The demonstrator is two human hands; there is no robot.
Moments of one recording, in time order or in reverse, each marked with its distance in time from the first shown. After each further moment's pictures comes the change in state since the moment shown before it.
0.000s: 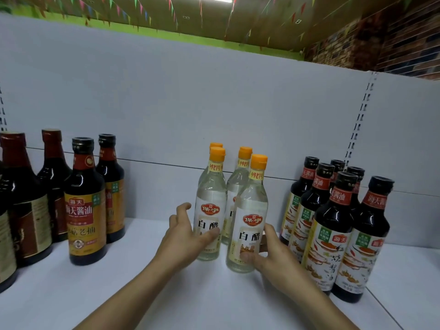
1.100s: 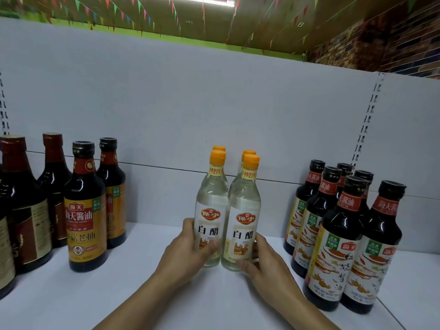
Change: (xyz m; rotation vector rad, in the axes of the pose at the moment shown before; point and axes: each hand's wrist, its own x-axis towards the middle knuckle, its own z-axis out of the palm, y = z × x) left_hand 0.006 -0.026 0.010 0.017 -0.075 0.106; right_hand 0.005 0.000 0.025 -0.178 0.057 -0.102
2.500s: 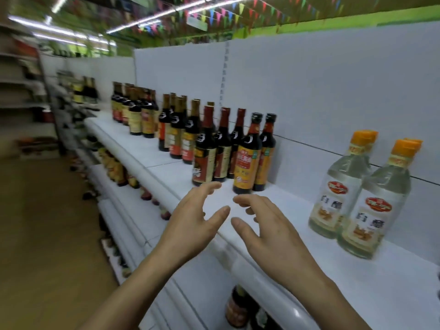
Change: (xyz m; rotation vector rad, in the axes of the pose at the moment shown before) left_hand -0.248 0.030 -0.085 0.274 0.751 -0.144; right_hand -0.102 -0.165 0.029 0.222 -0.396 -0.765
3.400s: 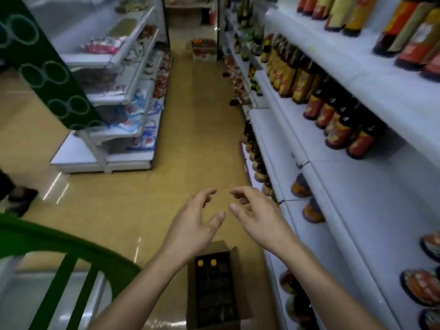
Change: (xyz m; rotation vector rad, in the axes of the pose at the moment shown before) left_hand -0.294 -0.212 -0.205 0.250 0.235 -0.774; right_hand -0.055 -0.163 0.371 0.330 -0.719 -0.194
